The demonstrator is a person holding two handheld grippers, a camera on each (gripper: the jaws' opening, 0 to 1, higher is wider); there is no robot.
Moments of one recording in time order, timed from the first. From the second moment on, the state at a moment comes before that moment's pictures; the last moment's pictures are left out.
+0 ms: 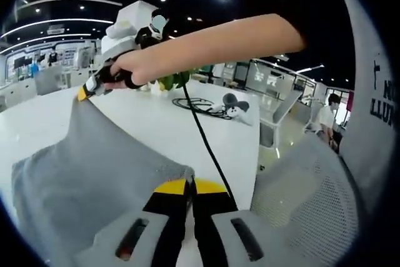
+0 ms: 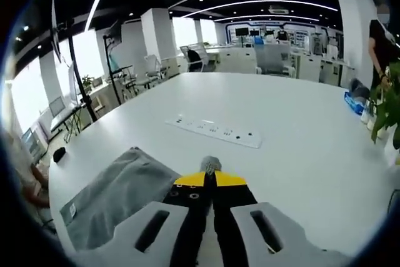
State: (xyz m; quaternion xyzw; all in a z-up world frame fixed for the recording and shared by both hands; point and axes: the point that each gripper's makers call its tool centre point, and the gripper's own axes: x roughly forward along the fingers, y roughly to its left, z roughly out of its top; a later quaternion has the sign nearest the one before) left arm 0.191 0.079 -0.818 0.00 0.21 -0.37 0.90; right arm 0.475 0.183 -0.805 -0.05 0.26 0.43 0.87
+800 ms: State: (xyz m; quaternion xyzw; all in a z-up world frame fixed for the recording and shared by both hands) left arm 0.173 0.130 -0.777 -0.03 0.17 -0.31 0.93; right arm 0.452 0.233 -0.755 -0.06 0.22 0.44 0.87
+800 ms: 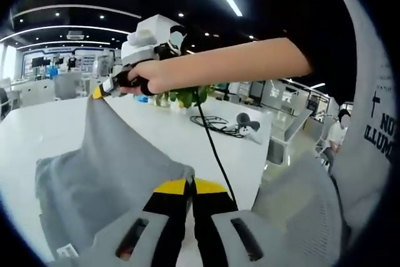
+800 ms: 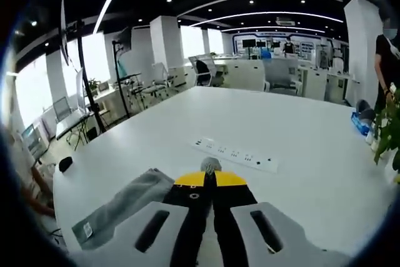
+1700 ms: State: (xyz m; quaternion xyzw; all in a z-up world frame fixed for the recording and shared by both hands) left arm 0.157 0.181 -0.760 -0.05 0.15 -0.25 0.95; right arm 0.439 0.279 -0.742 -0.05 0.21 0.45 0.87
